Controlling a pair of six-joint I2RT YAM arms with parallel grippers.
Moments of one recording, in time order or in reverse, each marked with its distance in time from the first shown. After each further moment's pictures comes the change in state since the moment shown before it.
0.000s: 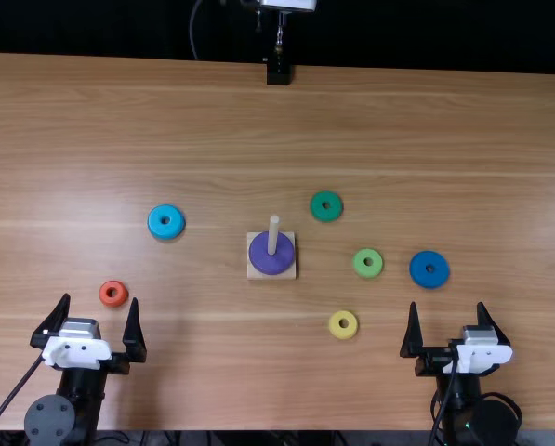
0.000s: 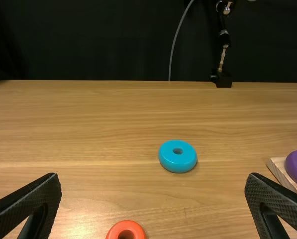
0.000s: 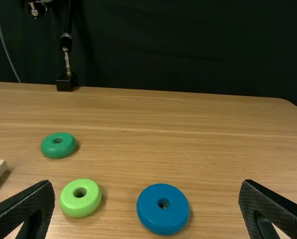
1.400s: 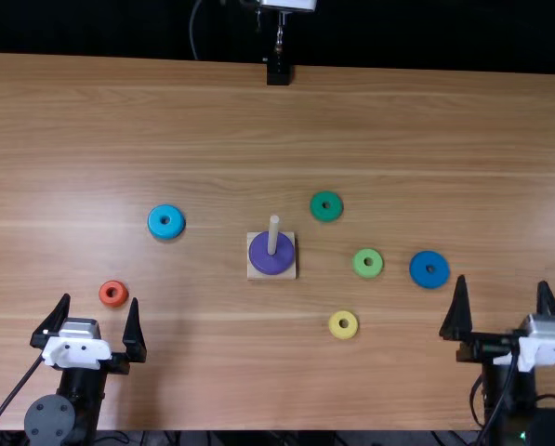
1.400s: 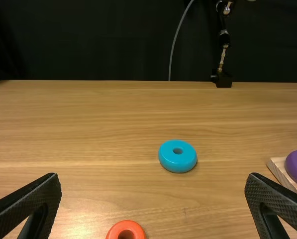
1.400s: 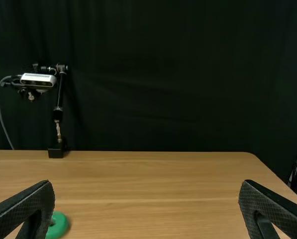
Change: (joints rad) left arm 0.000 0.000 0.000 0.000 0.000 0.001; right arm -0.059 0.311 0.477 -0.035 0.000 0.009
